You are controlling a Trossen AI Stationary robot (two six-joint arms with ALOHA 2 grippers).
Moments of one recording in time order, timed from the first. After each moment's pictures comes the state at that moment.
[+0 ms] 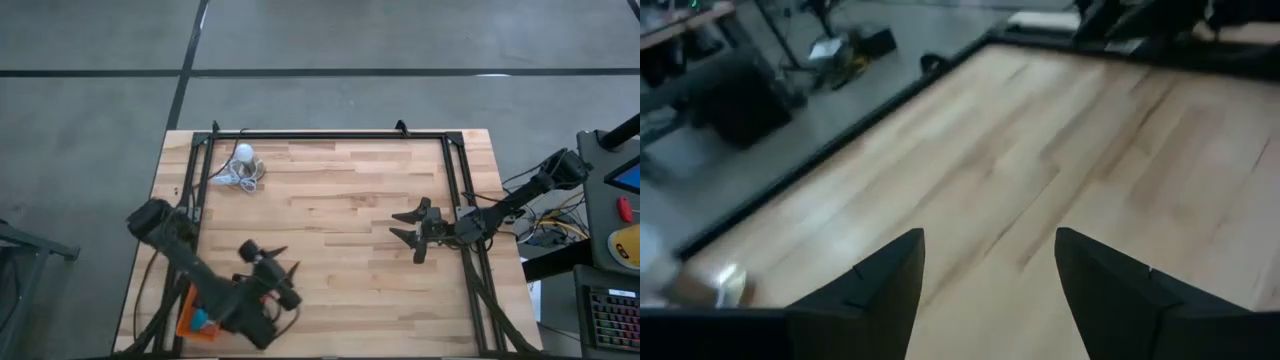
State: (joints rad) left arm -0.75 1.89 1.62 -1.37 -1.12 -1.42; right arm 0.52 0.87 0.04 0.71 0.76 0.39
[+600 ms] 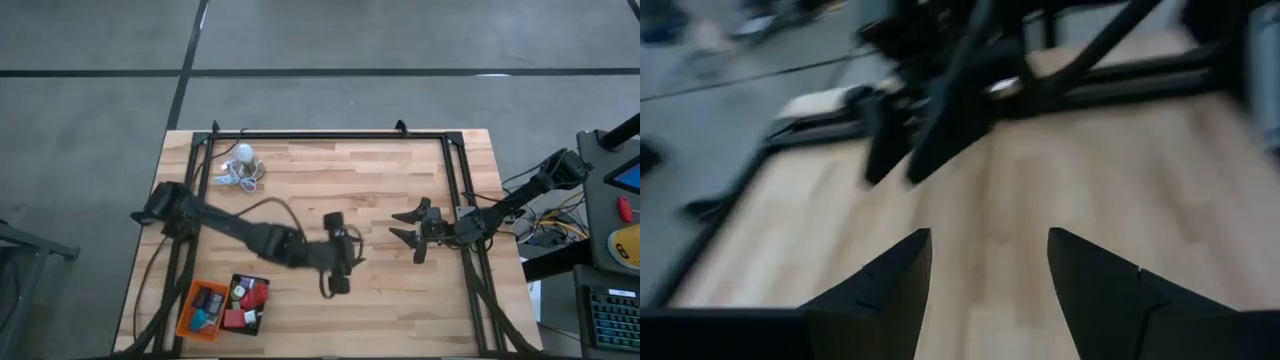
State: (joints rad) left arm -0.35 1.89 1.55 -0.22 -0.53 -0.02; right arm 0.52 0.87 0.04 0.71 0.76 0.39
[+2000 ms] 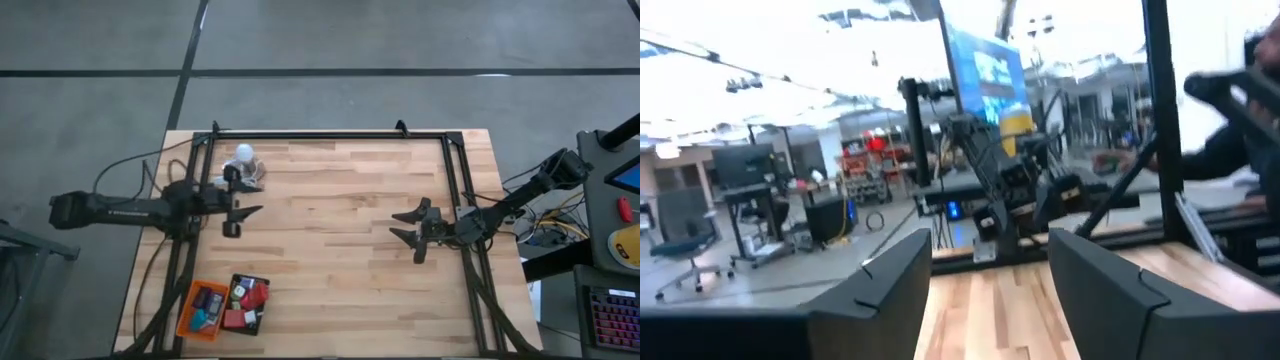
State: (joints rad) left arm 0.12 0.65 0.10 0.75 0.12 0.17; right arm 0.52 0.87 0.04 0.71 0.76 0.39
